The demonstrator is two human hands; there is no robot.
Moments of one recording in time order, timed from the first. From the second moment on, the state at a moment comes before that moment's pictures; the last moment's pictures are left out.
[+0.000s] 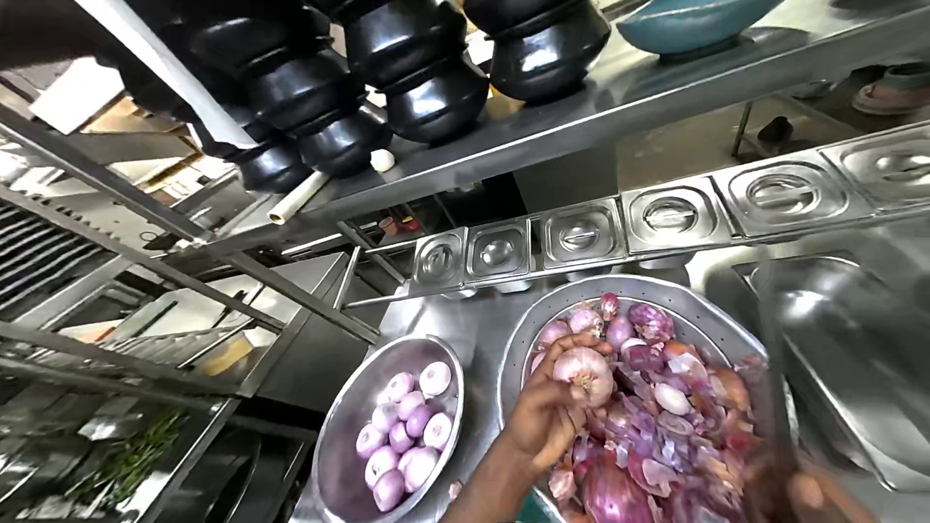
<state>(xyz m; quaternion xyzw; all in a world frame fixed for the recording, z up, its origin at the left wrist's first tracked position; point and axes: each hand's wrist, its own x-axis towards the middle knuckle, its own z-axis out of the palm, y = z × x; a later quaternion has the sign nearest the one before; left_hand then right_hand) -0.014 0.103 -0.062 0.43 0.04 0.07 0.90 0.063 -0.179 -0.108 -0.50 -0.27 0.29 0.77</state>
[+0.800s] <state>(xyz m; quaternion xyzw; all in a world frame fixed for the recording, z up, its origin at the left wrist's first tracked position) 0.007 0.043 -0.029 0.20 0.20 0.21 0.94 0.057 -0.136 -0.057 -0.72 -0.40 0.29 0.49</state>
